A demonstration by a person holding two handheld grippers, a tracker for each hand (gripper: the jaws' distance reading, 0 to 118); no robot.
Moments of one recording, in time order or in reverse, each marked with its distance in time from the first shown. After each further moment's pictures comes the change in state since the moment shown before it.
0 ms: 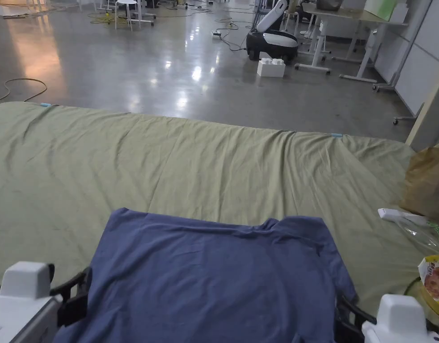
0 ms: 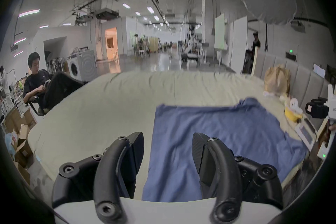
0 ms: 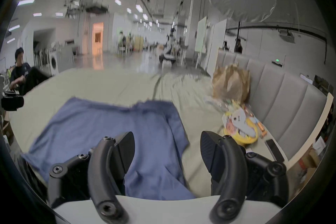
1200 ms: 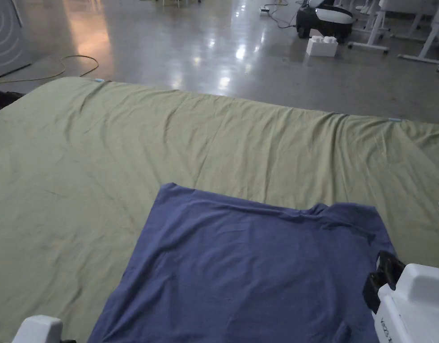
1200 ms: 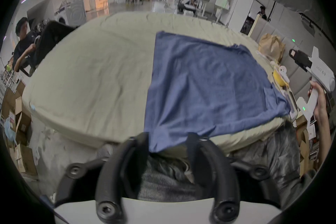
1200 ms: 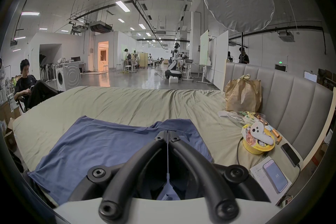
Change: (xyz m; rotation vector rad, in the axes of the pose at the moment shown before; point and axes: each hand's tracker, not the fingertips) left arm -0.059 -0.075 0.040 -0.566 -0.123 0.071; right arm -0.048 0.006 -0.020 0.100 0.045 -0.024
